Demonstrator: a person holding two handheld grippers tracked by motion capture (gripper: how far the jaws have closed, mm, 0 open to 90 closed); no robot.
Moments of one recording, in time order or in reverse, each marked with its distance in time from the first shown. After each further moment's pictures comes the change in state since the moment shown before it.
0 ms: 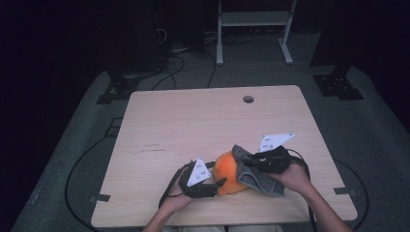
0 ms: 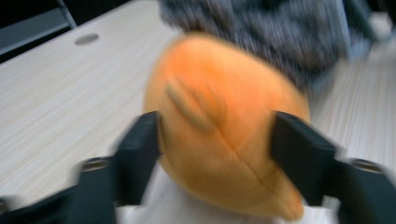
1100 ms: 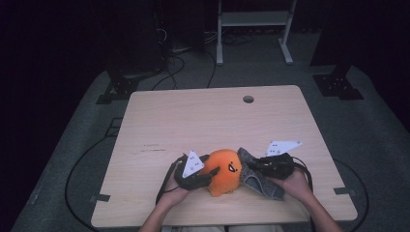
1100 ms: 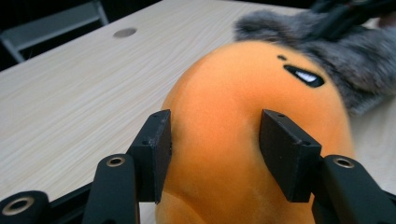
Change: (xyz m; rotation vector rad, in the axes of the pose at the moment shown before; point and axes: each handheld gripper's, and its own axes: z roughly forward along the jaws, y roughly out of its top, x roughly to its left) left arm 0.021 -0.005 0.001 0.040 0.101 -0.033; right arm -0.005 -0.038 0.005 -0.055 -0.044 0.101
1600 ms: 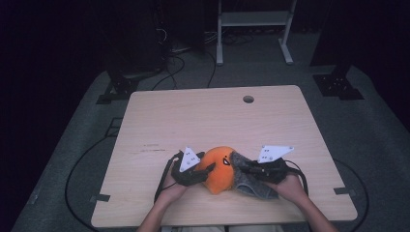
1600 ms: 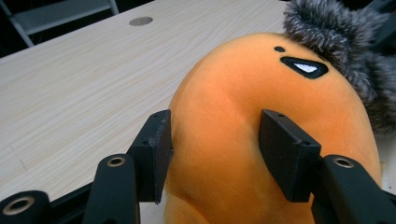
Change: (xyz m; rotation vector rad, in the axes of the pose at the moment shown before) left arm 0.014 -0.005 0.003 0.012 0.022 -0.059; right arm 0.019 0.009 0.009 -0.016 0.015 -0.097
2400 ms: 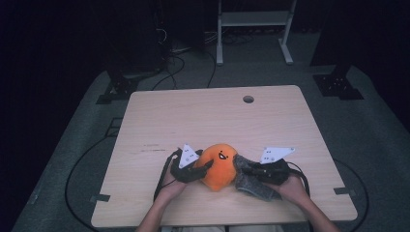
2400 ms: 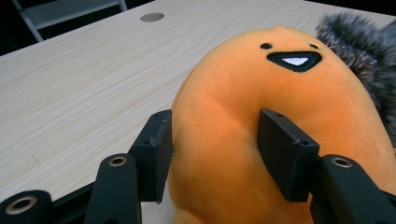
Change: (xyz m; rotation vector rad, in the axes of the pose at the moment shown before) left arm 0.006 0.000 0.005 0.007 0.031 -0.014; right arm -0.001 -0.011 0.001 0.021 0.008 0.030
